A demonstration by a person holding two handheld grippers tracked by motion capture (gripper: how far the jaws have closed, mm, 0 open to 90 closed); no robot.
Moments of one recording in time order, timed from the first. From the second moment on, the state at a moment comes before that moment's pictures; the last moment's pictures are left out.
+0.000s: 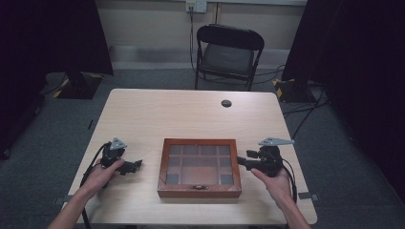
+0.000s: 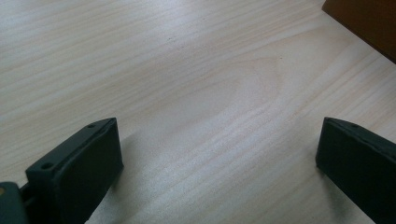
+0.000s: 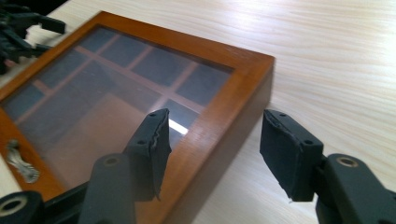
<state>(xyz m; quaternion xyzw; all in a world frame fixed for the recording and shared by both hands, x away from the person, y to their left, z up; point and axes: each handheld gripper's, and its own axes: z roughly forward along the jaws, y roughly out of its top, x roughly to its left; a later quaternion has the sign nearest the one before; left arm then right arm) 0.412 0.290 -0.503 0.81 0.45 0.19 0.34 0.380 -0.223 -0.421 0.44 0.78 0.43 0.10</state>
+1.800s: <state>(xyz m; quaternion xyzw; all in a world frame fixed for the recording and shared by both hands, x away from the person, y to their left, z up) 0.412 0.290 -0.503 0.81 0.45 0.19 0.34 0.362 -0.117 -0.402 0.27 0.85 0.45 -0.02</state>
